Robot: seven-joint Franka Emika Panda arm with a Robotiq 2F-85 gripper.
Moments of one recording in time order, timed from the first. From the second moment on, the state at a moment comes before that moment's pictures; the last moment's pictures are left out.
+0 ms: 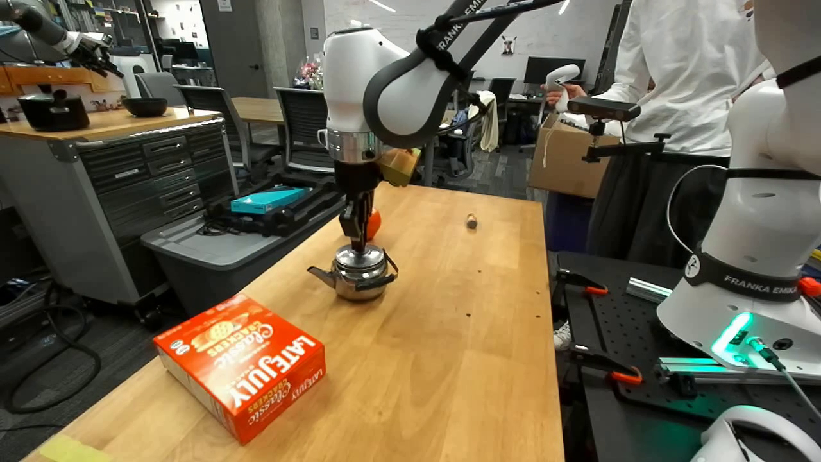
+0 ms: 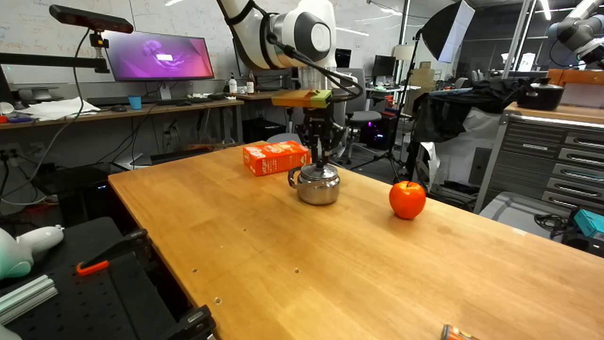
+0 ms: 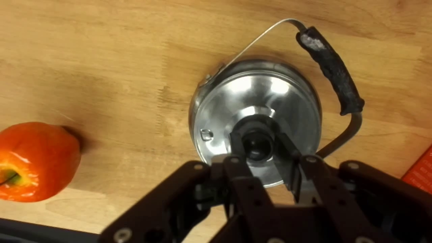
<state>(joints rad) 0.08 0.45 0.03 -1.99 -0.17 2.47 0.07</state>
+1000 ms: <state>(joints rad) 0.10 0.39 0.04 -1.98 -0.17 2.46 0.05</state>
